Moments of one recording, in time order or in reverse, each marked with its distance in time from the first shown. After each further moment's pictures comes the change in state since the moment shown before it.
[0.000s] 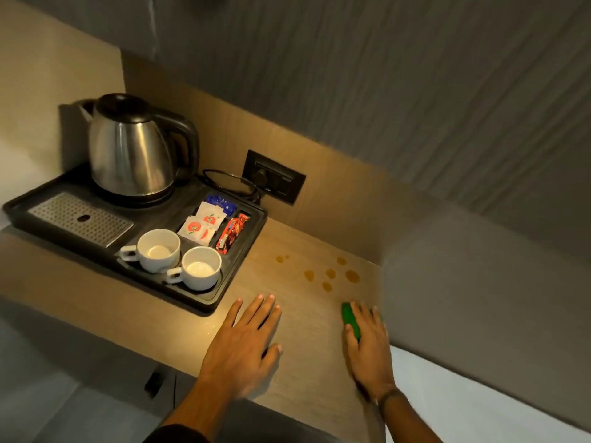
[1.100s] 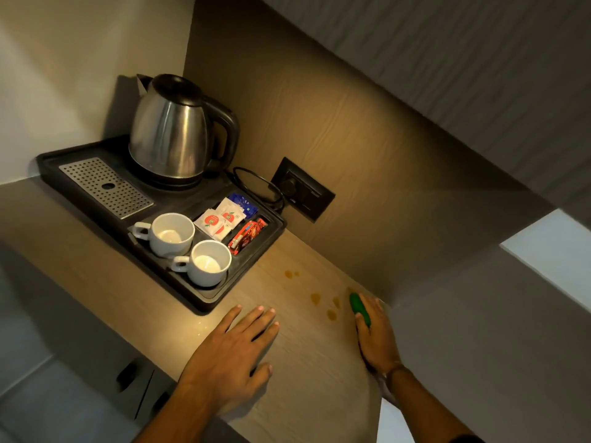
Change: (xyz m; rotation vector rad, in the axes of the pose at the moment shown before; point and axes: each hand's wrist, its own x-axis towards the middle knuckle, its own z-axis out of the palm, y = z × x) left_hand 0.002 0.003 0.007 -0.066 0.123 -0.010; right_hand 0.130 0.024 -0.011 0.100 -0.091 -0.182
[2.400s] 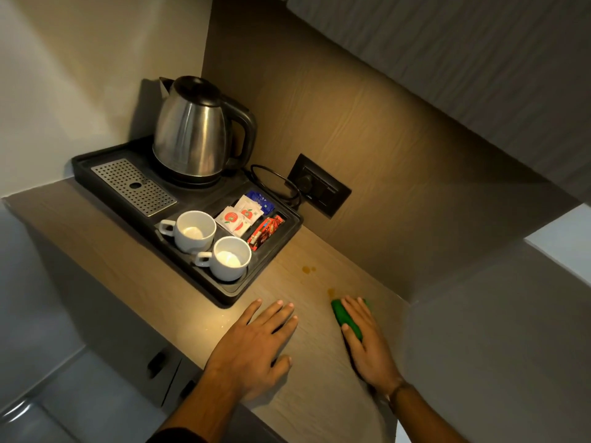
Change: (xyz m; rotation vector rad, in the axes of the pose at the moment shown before) left_hand 0.000 0.003 -0.005 0.018 -0.054 -0.033; right_hand -0.042 -0.036 0.030 0.020 -0.133 -0.267
